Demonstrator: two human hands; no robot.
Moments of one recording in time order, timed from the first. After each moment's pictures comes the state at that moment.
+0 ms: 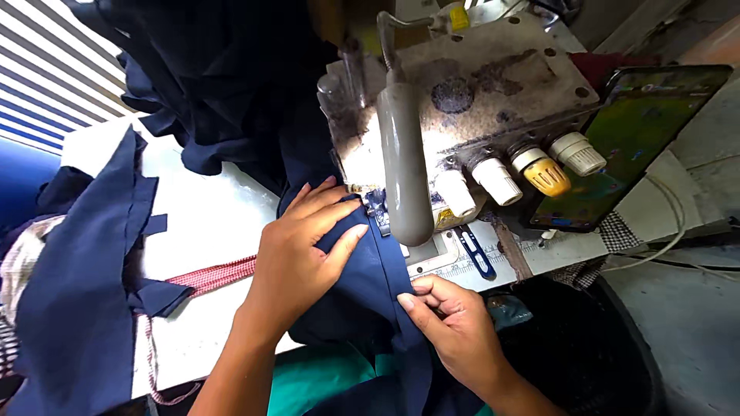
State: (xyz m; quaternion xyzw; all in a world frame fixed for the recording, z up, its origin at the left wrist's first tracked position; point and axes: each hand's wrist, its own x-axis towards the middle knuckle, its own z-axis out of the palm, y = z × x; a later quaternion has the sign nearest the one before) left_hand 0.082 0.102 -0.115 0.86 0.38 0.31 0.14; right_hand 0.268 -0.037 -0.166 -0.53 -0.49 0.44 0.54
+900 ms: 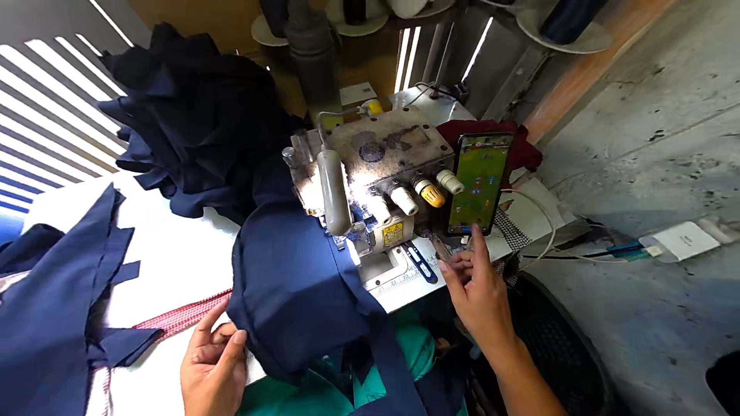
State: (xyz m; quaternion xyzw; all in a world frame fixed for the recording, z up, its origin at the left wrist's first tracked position) left_hand -0.016 0.013 -0.204 0.49 0.39 0.59 0.51; right_hand 0.367 -0.060 -0.186 -0.75 -0.52 0.02 0.40
